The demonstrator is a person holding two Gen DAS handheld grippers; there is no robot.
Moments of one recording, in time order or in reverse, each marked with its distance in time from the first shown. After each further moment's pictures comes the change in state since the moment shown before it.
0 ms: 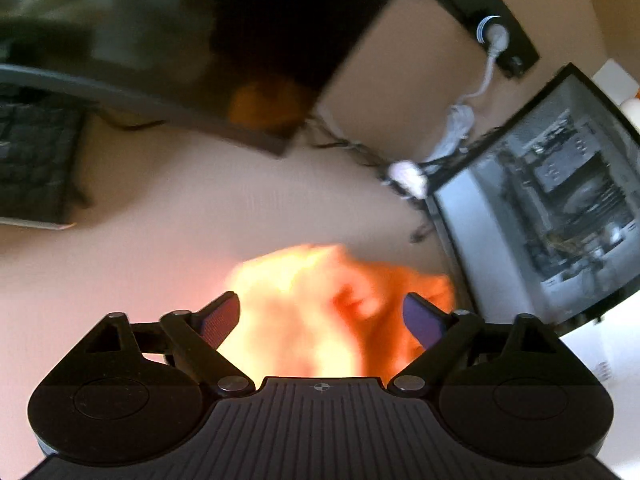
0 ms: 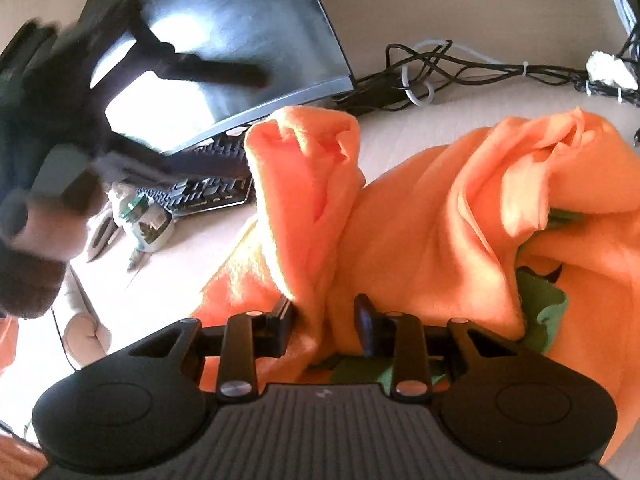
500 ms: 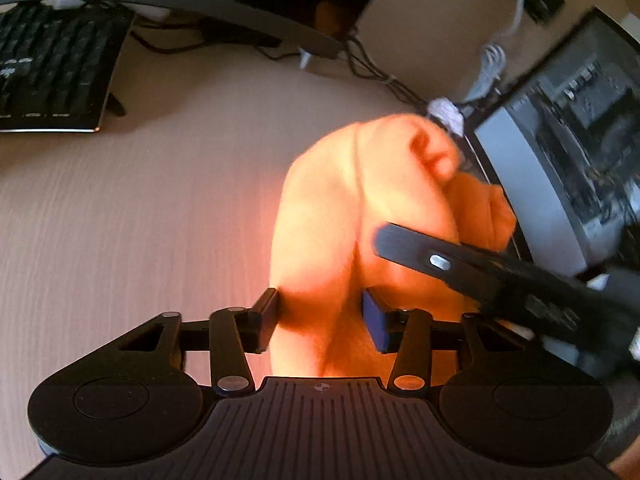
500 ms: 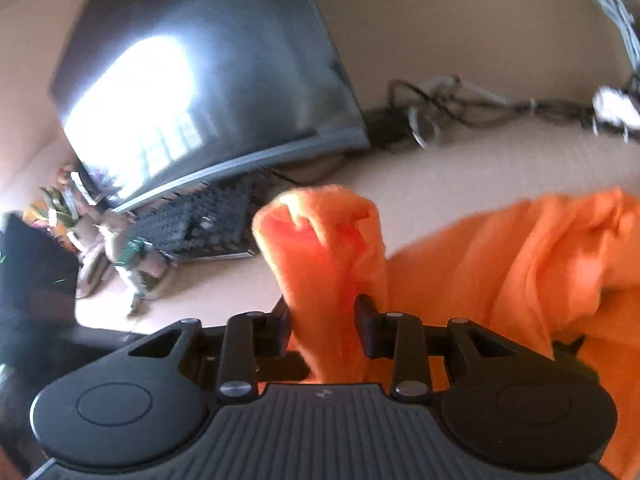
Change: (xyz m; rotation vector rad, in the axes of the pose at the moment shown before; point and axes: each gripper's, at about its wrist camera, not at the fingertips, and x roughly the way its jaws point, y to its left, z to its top) left arm 0.024 0.010 -0.053 0.043 0.081 0.046; right arm 0.020 0.021 0.046 0.053 -0.034 -0.043
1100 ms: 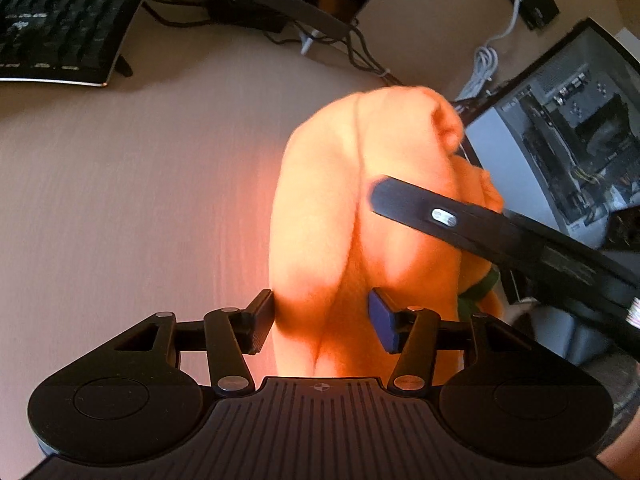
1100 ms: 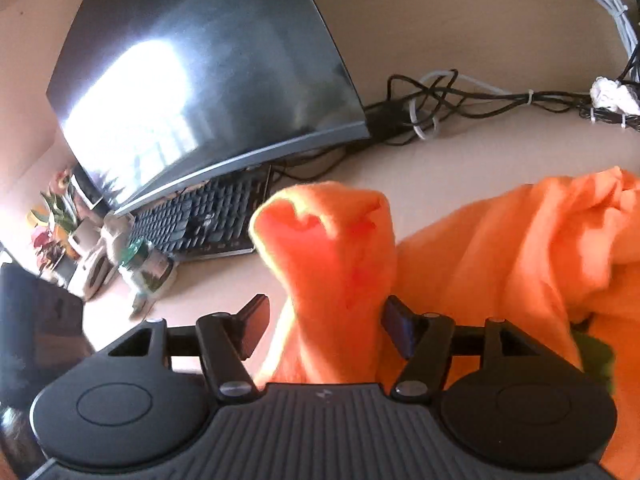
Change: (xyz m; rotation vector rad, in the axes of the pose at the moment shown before) left arm -0.001 0.013 -0.024 -0.052 -0.003 -0.058; right arm 0.004 0.007 -0.008 0.003 -0.012 0.010
